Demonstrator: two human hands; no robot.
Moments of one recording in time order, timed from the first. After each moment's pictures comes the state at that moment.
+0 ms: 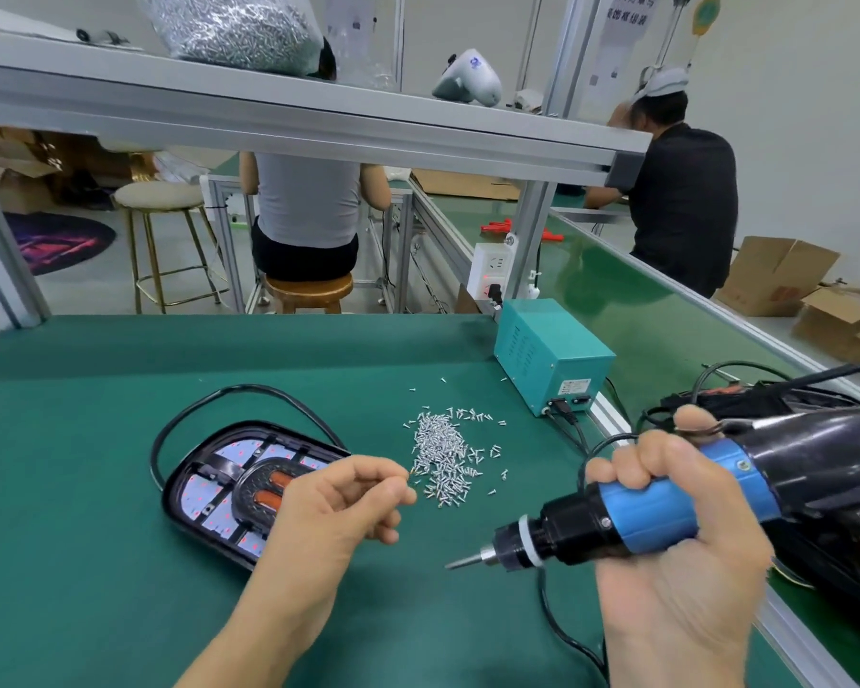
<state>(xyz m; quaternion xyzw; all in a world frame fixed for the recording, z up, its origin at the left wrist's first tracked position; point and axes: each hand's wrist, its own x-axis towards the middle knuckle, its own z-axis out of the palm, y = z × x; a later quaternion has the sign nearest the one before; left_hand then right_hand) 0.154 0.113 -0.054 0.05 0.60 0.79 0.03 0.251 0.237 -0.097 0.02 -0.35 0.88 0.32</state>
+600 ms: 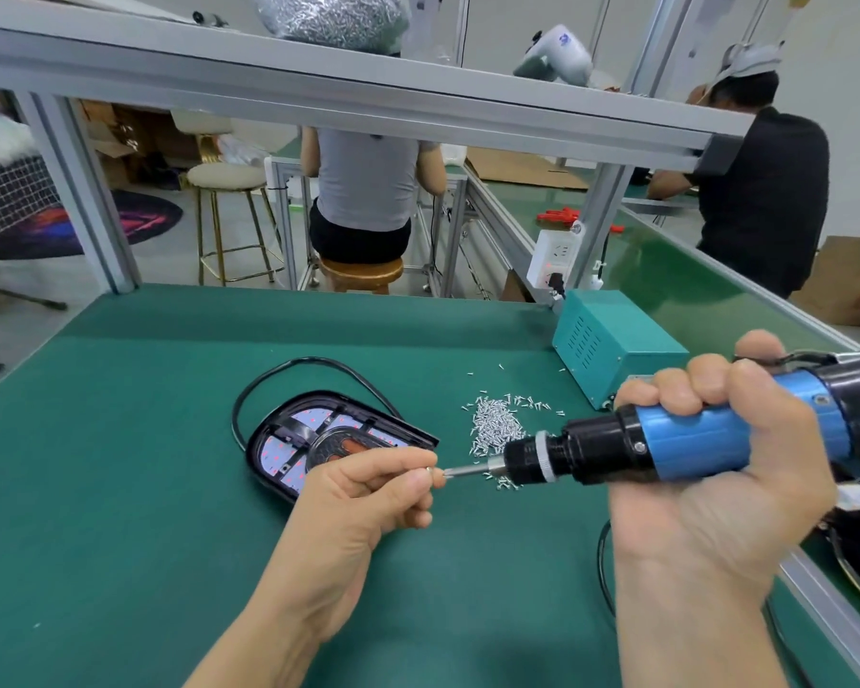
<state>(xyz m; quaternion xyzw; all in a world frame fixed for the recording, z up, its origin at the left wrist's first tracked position) 0.176 0.076 -0.049 0.02 0.52 0.85 0.04 0.182 0.247 0.030 0.09 -0.31 0.89 0.31</state>
